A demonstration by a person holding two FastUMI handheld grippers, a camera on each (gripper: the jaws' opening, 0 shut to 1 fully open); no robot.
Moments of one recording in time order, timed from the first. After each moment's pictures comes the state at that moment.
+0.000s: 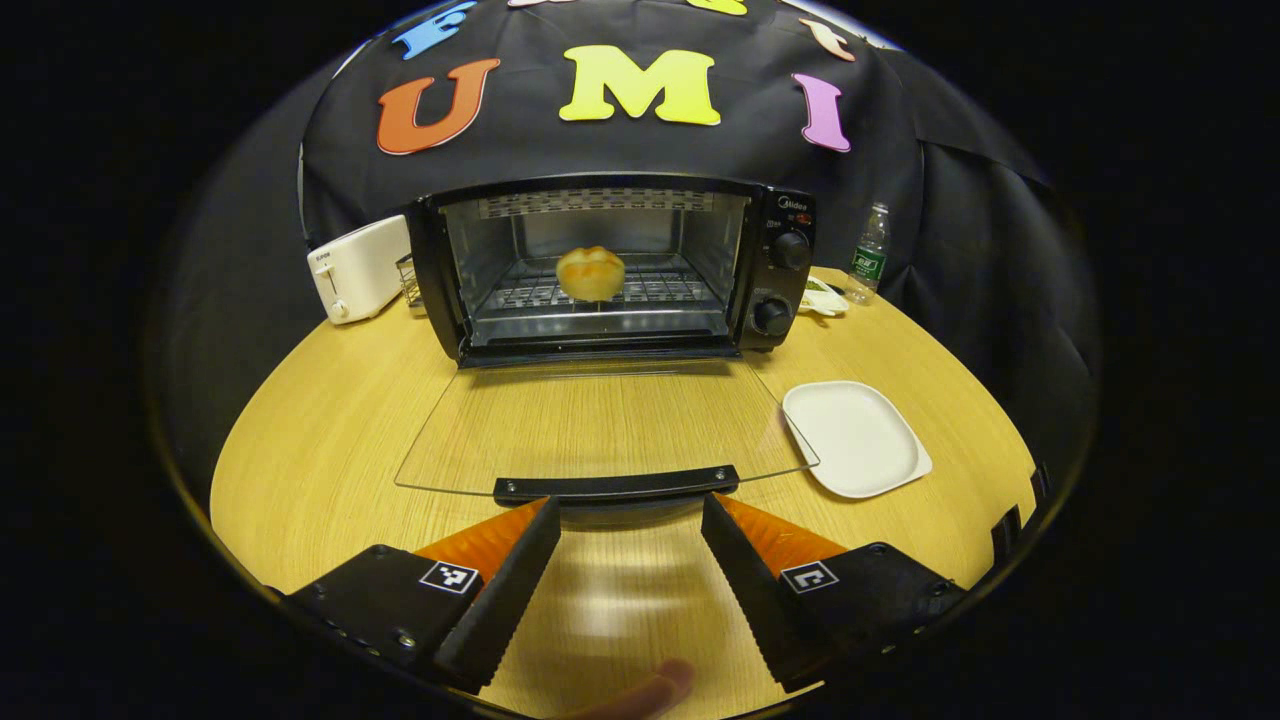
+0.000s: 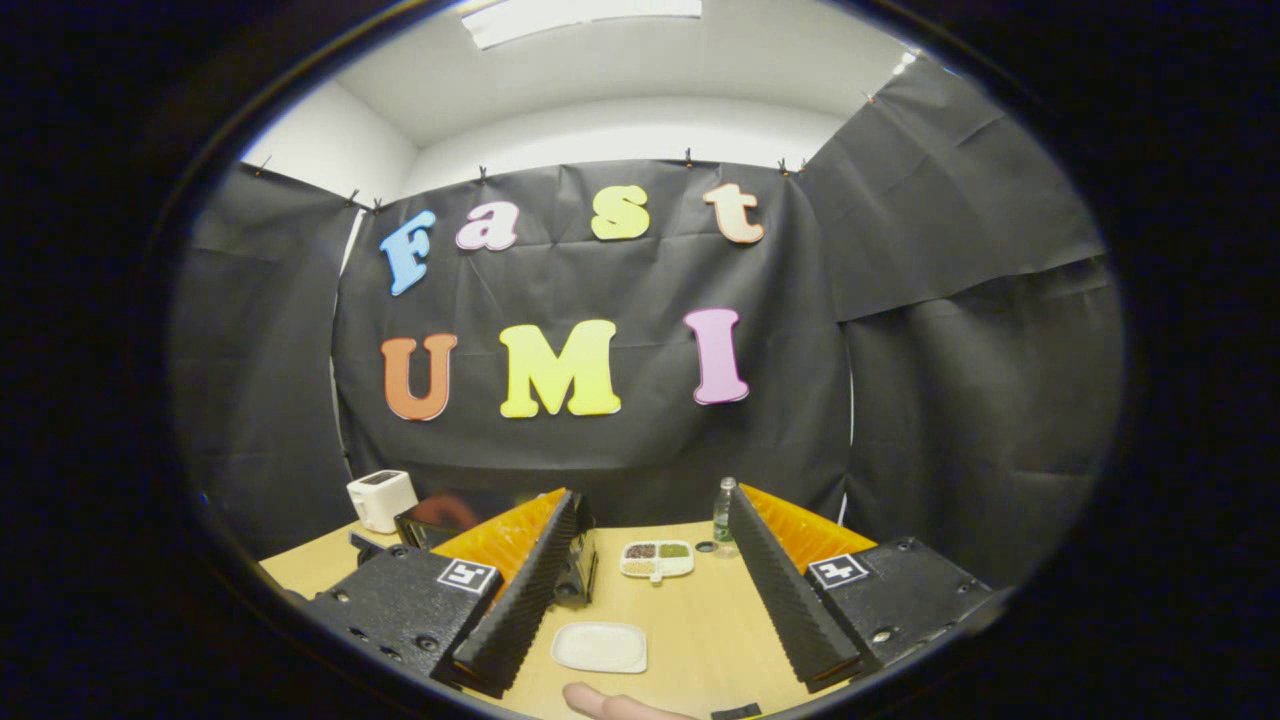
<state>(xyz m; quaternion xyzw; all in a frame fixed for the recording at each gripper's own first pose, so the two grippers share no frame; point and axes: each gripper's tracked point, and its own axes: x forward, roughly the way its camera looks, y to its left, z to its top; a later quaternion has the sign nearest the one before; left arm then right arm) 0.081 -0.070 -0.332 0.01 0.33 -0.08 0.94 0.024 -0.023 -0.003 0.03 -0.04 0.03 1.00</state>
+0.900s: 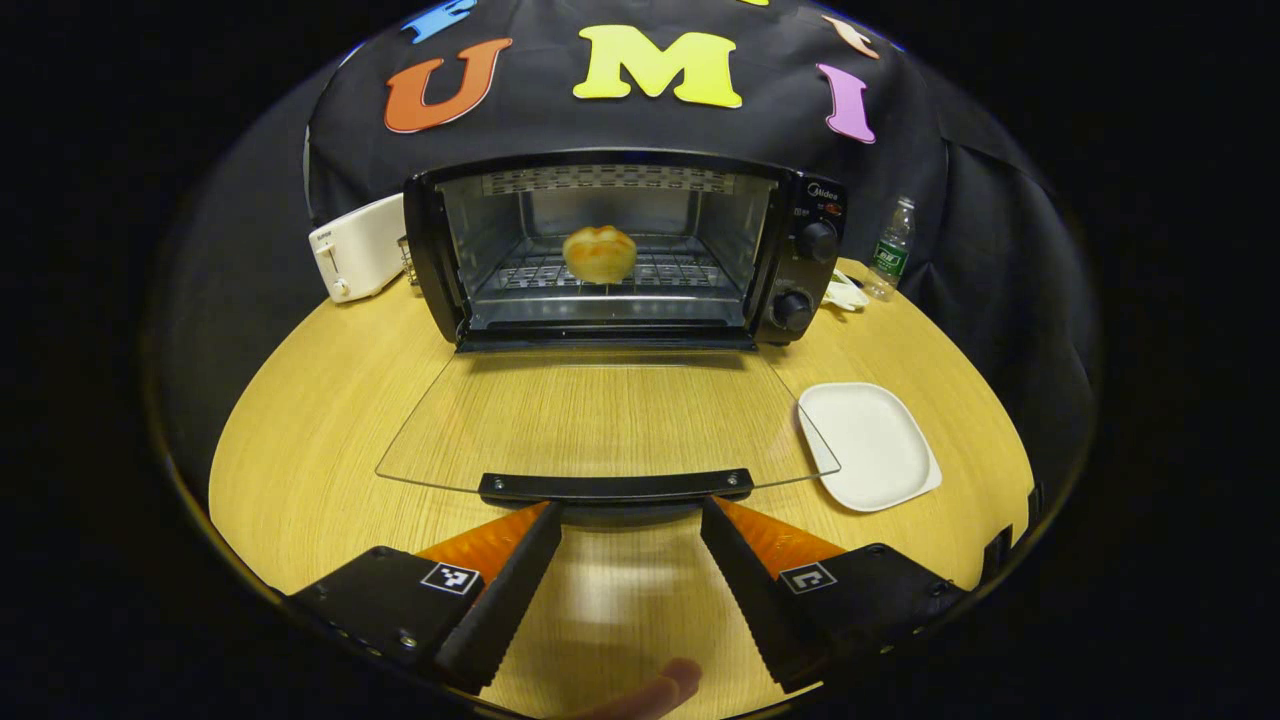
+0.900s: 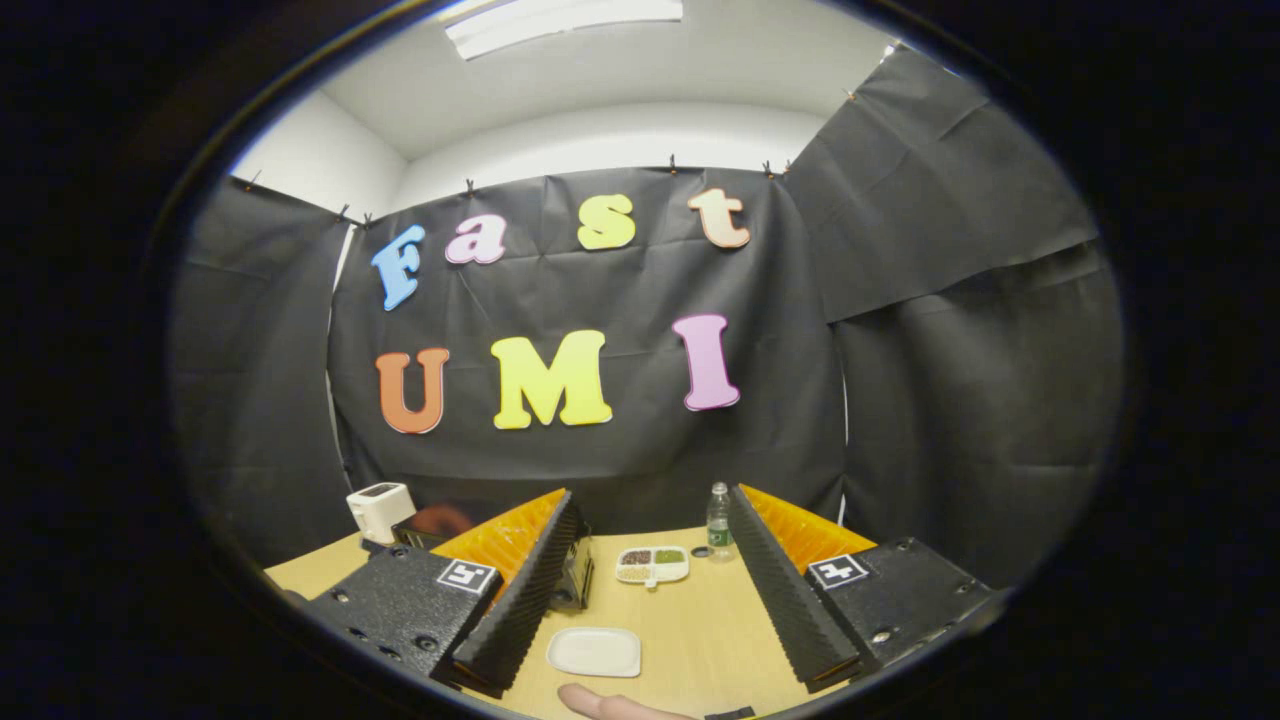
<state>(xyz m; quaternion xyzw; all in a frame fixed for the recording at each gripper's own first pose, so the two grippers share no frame) 0.095 -0.071 -0.330 0.00 0.36 -0.06 0.93 0.026 -0.039 -0.008 0.05 -0.04 0.04 1.00</state>
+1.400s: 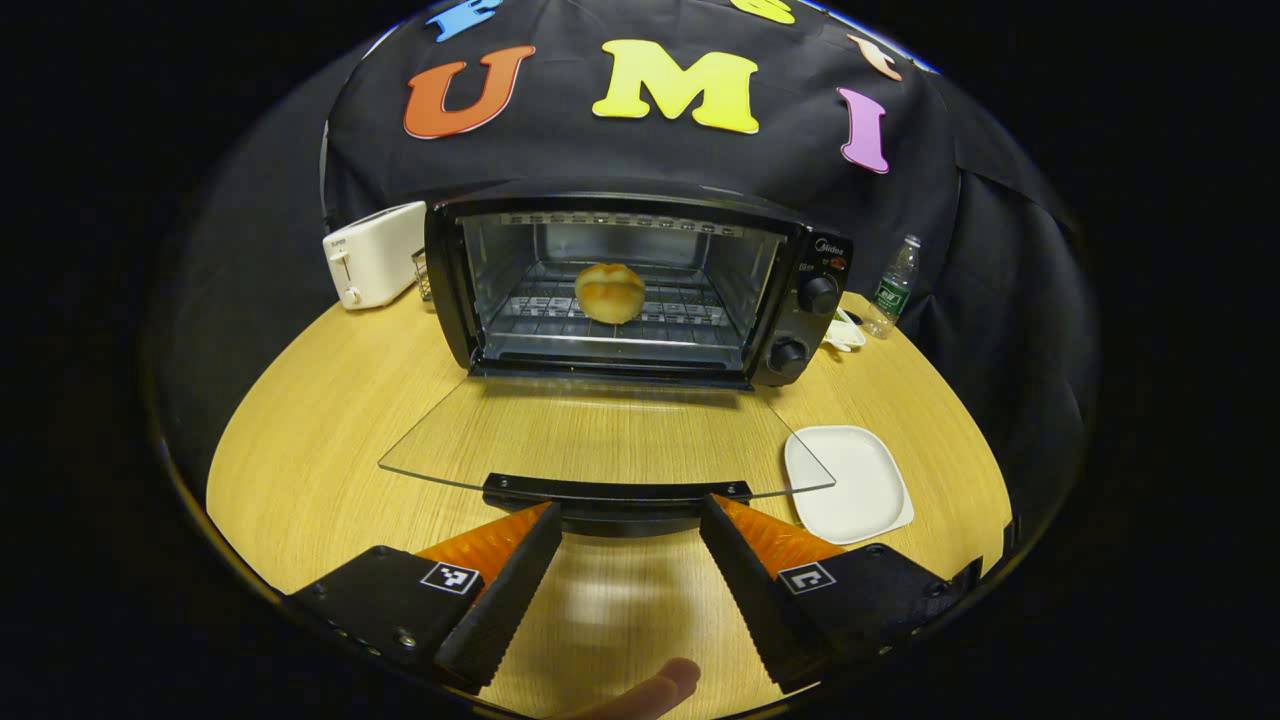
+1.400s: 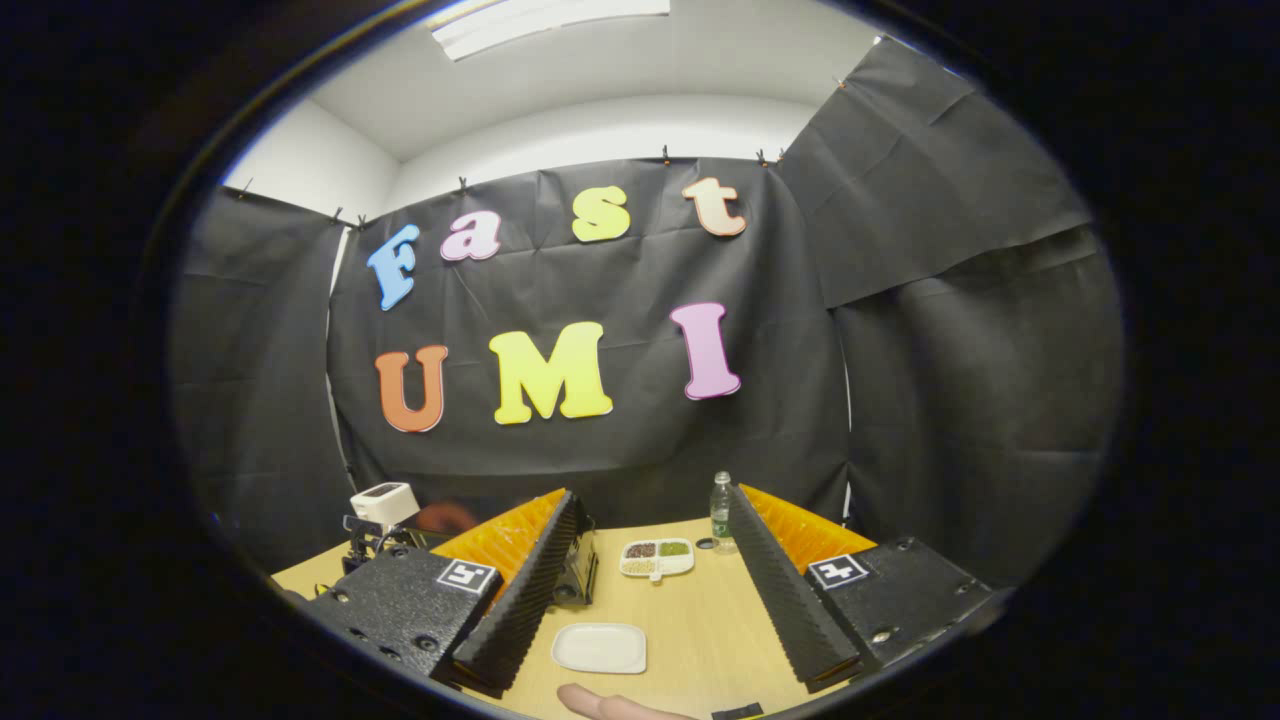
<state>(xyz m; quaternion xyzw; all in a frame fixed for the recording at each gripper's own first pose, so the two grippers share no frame) 0.106 -0.071 -0.298 -0.01 0.34 -0.05 0.94 0.034 -0.041 -0.020 0.06 -0.02 0.04 1.00</state>
